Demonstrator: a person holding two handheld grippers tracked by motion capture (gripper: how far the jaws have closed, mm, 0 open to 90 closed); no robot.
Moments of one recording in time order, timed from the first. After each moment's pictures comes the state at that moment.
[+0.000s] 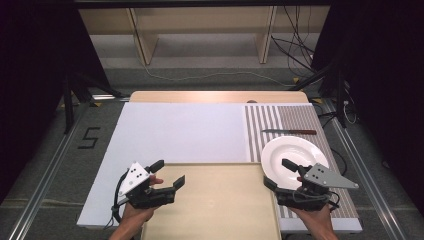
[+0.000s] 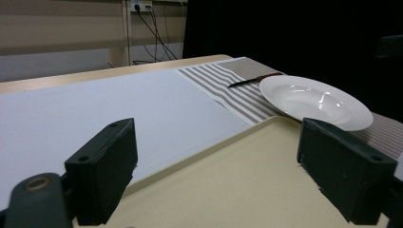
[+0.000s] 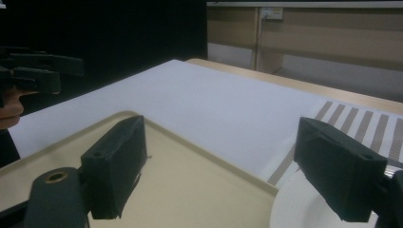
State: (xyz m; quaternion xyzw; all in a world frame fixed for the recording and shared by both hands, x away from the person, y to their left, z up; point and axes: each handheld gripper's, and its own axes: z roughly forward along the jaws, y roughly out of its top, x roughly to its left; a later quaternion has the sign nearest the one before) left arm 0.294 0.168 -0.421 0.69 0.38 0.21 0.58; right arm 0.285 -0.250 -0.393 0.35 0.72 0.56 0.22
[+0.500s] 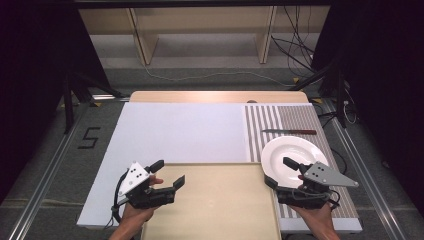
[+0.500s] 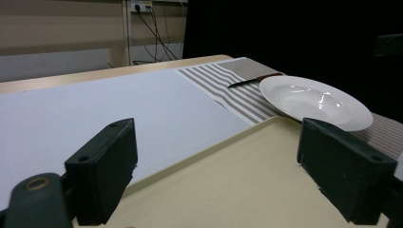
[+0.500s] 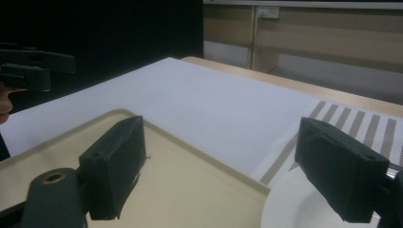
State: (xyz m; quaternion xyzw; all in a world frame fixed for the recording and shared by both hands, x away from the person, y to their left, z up) left arm 0.294 0.168 -0.421 0.69 0.38 0.21 0.58; right arm 0.288 -0.252 -0.392 0.35 0.72 0.55 0.23
